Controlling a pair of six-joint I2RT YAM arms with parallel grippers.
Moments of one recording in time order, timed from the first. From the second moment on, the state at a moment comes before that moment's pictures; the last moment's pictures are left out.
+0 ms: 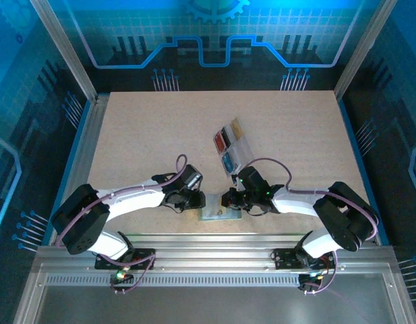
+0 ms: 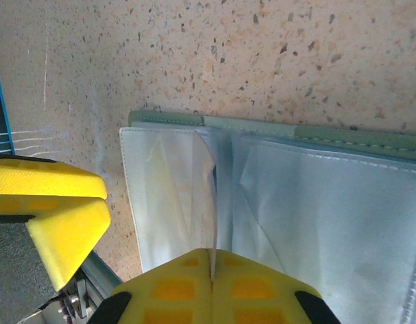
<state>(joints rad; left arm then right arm) -0.76 1.46 0.75 -0.45 0.14 -0.88 0.71 1.48 0.53 0.07 -0.42 0.92</state>
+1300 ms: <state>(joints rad) -0.75 1.56 0.73 -0.36 0.18 -0.85 0.82 1.51 0.60 -0.08 -0.26 0.97</state>
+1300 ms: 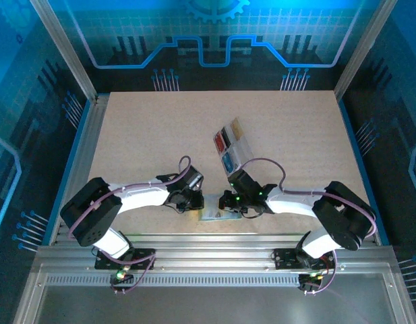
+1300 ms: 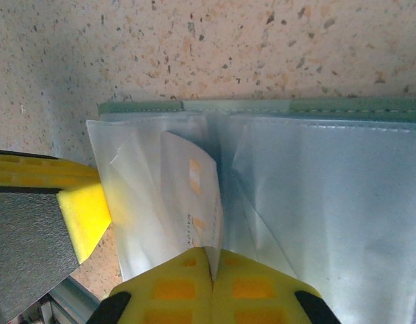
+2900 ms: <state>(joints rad) -0.74 1.54 0.70 -0.33 0.18 -0.87 0.82 1.59 0.77 -0.31 -0.25 0.76</state>
